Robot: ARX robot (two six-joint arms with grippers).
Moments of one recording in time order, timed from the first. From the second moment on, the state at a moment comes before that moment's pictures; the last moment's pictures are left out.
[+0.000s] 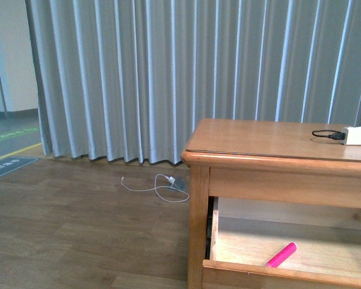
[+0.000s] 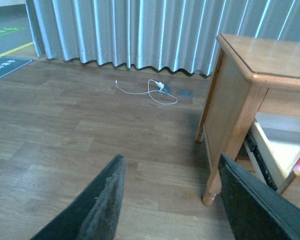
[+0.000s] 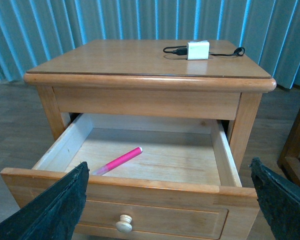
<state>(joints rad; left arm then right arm) -0.23 0.46 0.21 0.24 -0.22 -0.06 0.00 0.33 0.10 0.23 0.00 0.01</state>
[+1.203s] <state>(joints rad) 0.00 0.00 0.02 0.00 0.00 -0.01 0.00 0.33 0.10 0.23 0.00 0.01</state>
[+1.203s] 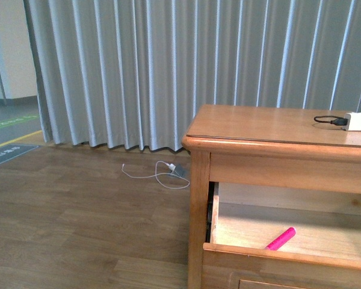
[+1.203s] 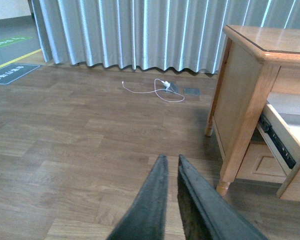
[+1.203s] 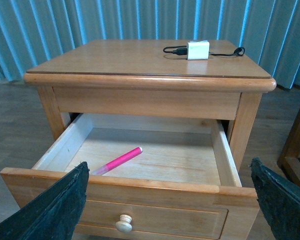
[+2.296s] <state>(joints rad) 0.00 0.00 0.02 0.00 0.00 -0.01 0.10 1.72 0.61 0.44 0.10 0.13</state>
